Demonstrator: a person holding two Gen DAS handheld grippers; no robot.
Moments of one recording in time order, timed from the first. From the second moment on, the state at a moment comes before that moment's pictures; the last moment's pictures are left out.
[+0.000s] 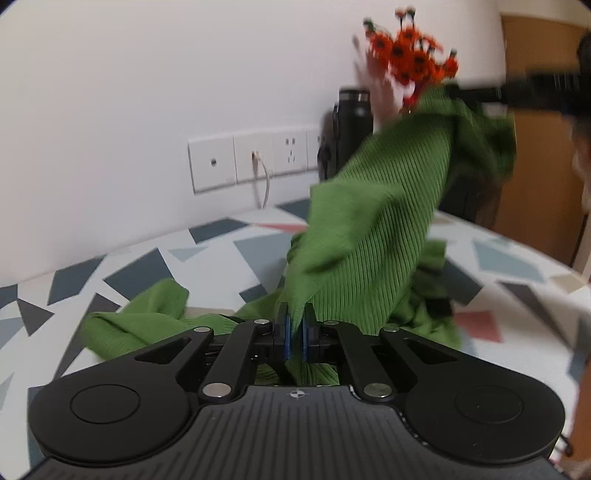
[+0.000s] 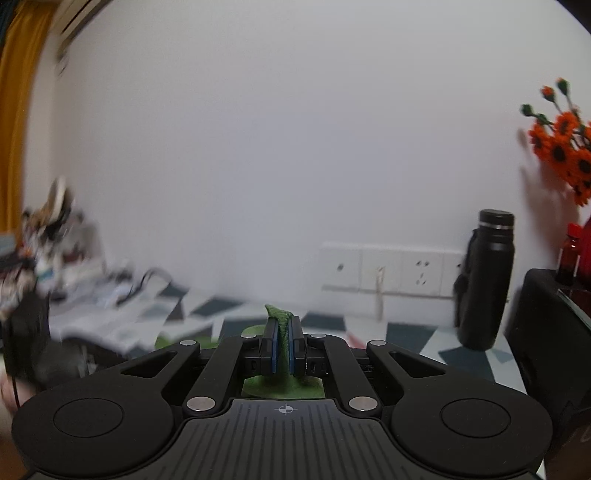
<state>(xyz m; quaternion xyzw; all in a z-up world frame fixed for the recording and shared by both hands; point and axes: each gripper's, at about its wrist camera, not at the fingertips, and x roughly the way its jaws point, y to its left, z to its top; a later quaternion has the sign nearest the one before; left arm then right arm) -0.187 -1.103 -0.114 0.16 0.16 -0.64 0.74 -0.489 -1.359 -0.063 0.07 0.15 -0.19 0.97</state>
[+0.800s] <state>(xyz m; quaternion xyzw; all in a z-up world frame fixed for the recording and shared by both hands) -0.193 -1.040 -0.125 0.21 0.24 -0.65 0.69 -0.436 -1.304 -0.154 0.11 0.37 0.00 0.92</state>
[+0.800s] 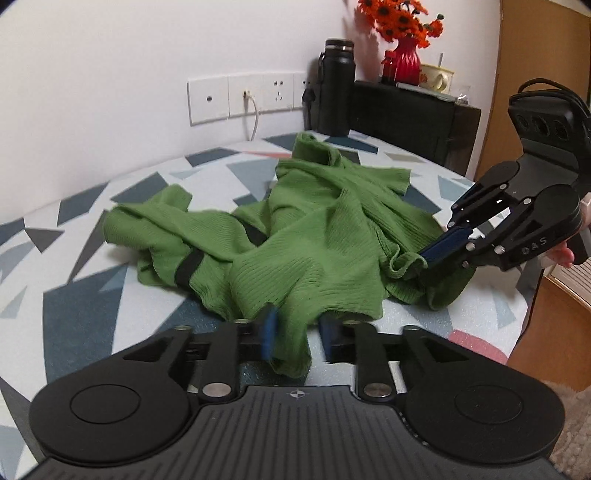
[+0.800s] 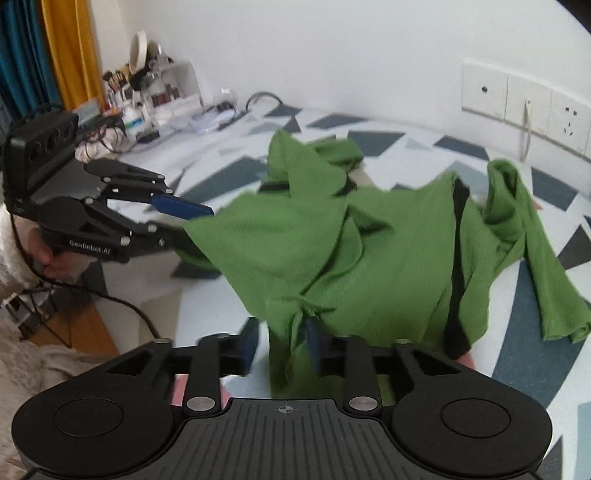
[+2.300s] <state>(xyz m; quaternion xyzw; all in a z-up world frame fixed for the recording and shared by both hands) -0.183 -1.043 -0.099 0.19 0.21 -0.69 0.66 -0.507 -1.370 -0.137 0.15 0.29 -0.19 0.92</state>
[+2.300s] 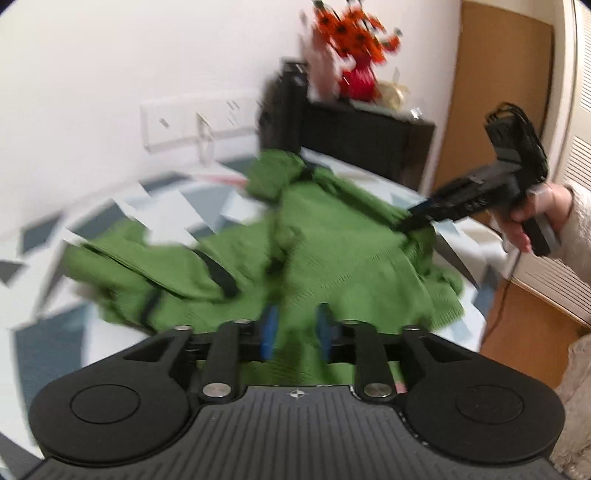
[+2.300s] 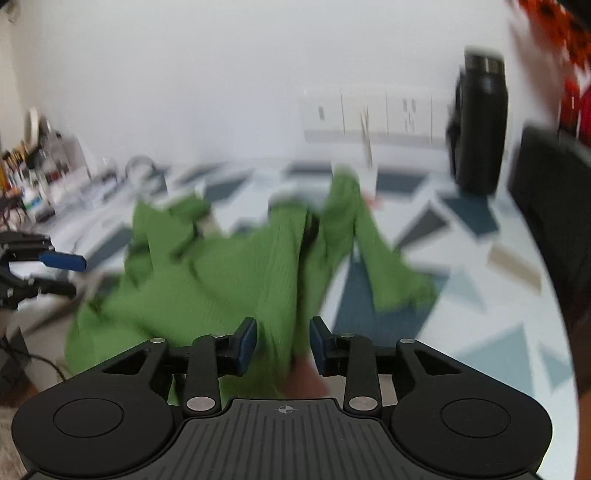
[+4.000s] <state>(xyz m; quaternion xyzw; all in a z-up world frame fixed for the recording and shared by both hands) -0.151 -1.047 -0.106 0.31 0.06 -0.54 0.78 -0.434 -1.391 -0.118 0.11 0.29 -0.21 0.93</state>
